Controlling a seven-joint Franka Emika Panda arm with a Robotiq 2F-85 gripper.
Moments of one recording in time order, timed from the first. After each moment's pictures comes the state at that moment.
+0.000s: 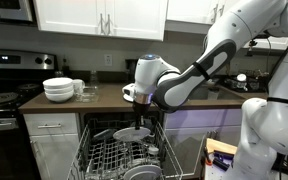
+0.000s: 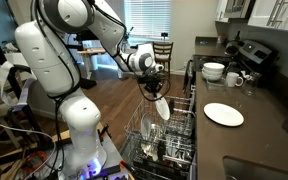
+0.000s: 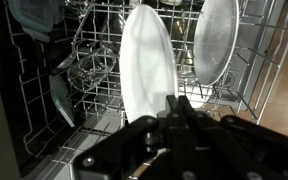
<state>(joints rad) 0.17 -0.15 0.04 -2.54 -0.29 2.51 -0.28</state>
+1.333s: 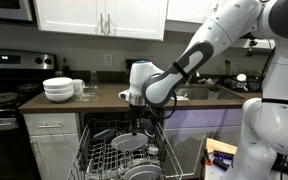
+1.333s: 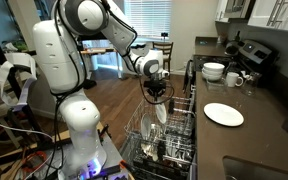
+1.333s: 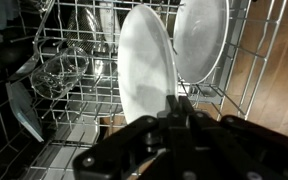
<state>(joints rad) 0.14 -0.01 0.02 -2.45 -0.03 2.50 -0.52</state>
